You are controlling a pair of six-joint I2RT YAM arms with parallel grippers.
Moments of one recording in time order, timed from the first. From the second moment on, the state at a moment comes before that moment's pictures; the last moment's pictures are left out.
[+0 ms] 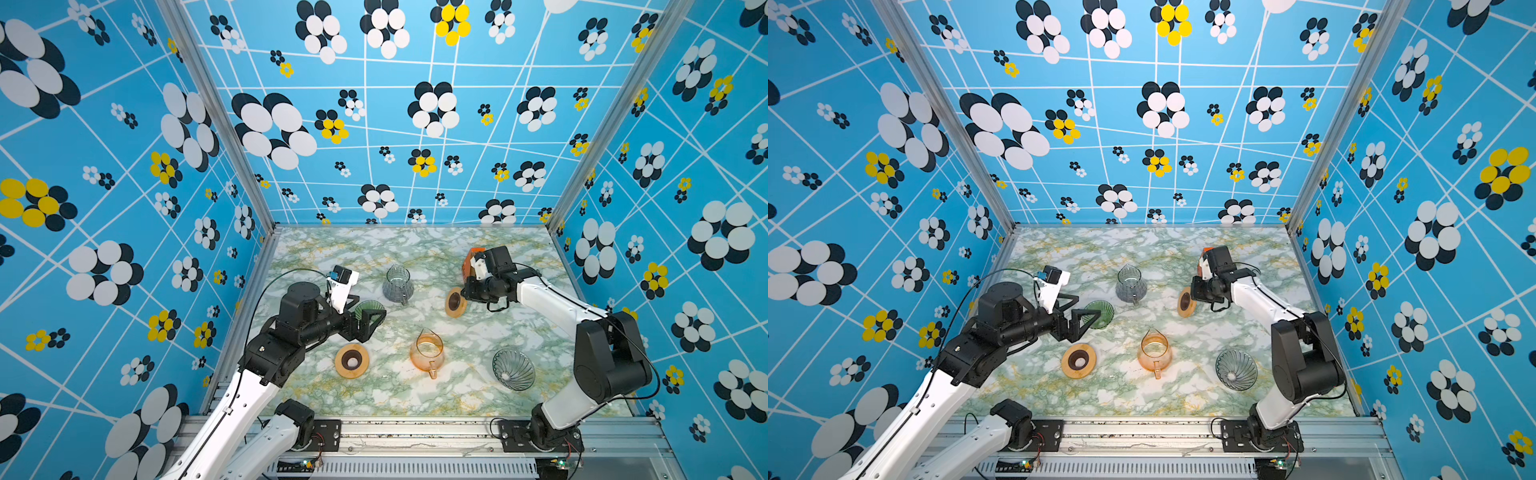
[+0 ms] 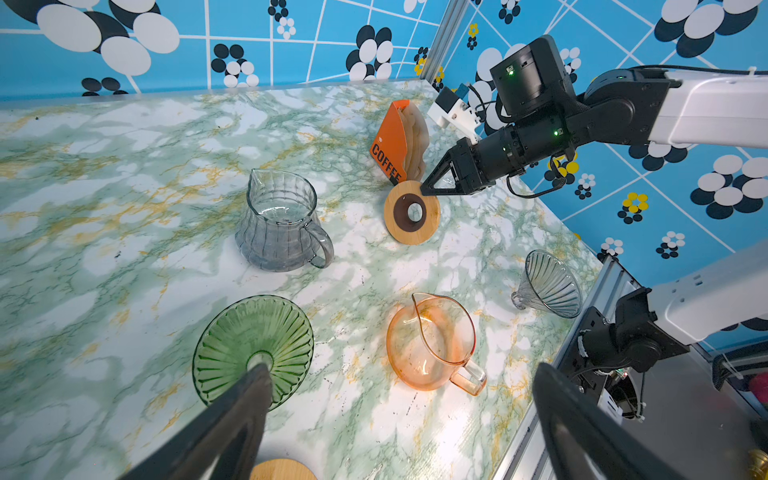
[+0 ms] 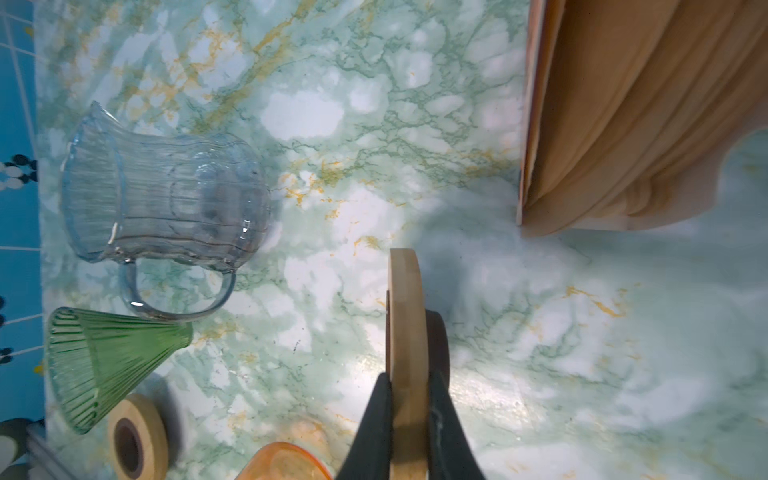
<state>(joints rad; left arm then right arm) -0.43 0.78 0.87 -0.53 0.43 -0.22 0.30 1.63 1.11 -0.53 -0.19 0.34</state>
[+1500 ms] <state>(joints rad) -0.43 0.78 0.87 -0.53 0.43 -0.22 0.51 1.68 1.19 -0.68 0.13 0.17</state>
